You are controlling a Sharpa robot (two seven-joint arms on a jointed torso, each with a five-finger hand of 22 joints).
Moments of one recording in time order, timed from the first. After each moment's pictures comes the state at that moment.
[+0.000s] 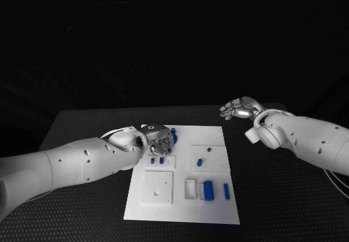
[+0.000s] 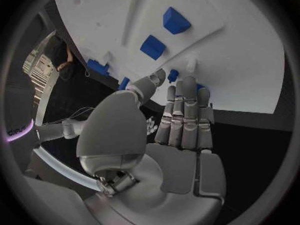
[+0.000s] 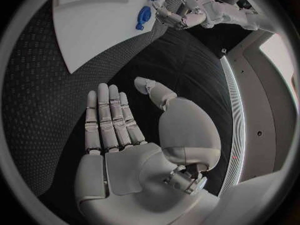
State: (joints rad) left arm 1.25 -0.57 -0.24 1.20 -1.49 -0.30 0.04; left_hand 1.21 -0.21 0.61 -0.16 0.06 0.99 0.11 0.19 0.65 1.20 0.09 0.07 0.33 1.10 -0.02 0.84 0.55 0.01 0.67 -0.06 0.79 1.13; right arm 1.27 -0.66 -0.13 1.00 -0.61 -0.27 0.17; right_hand 1.05 -0.15 0.56 -0.26 0.52 0.81 0.20 0.30 0.40 0.96 0.14 0.51 0.08 0.86 0.12 0.66 0.54 0.21 0.67 0.21 0.31 1.31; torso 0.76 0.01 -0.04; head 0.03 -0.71
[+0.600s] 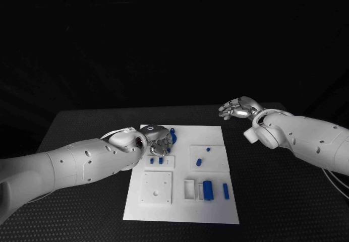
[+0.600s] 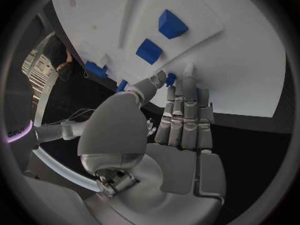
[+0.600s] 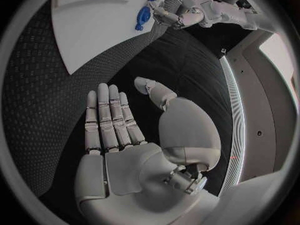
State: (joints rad) left arm 1.24 -0.56 -0.24 1.18 -1.49 -0.30 0.04; left_hand 1.21 -0.17 0.62 -0.17 0.06 0.99 0.12 0.19 0.63 1.21 0.08 0.07 0.32 1.10 -0.02 0.85 0.56 0.01 0.67 -0.06 0.78 1.14; right arm 1.27 -0.66 -0.13 1.01 -0.61 -0.27 0.17; right_hand 1.05 -0.15 0.56 -0.26 0.52 0.81 0.20 0.30 0.40 0.96 0.14 0.51 0.08 0.86 0.12 0.66 0.54 0.21 0.67 0.21 0.31 1.31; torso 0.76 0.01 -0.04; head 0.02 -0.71
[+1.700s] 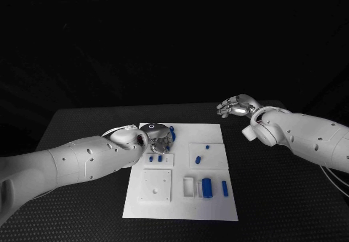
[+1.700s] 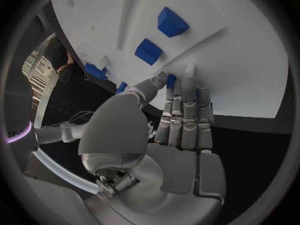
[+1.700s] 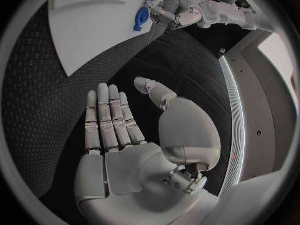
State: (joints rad) left arm 1.24 -0.53 -0.23 1.15 -1.51 -0.26 0.05; left_hand 1.22 -0.16 0.61 -0.19 0.06 1.01 0.11 0.20 0.61 1.24 0.07 0.07 0.31 1.13 -0.03 0.90 0.59 0.01 0.68 -0.06 0.78 1.15; right arm 1.27 -0.66 -0.13 1.02 -0.61 -0.27 0.17; right_hand 1.05 -0.15 0.56 -0.26 0.52 0.81 0.20 0.30 0.40 0.96 0.14 0.51 0.08 0.86 0.12 0.66 0.54 0.21 0.67 0.21 0.30 1.31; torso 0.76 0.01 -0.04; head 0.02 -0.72
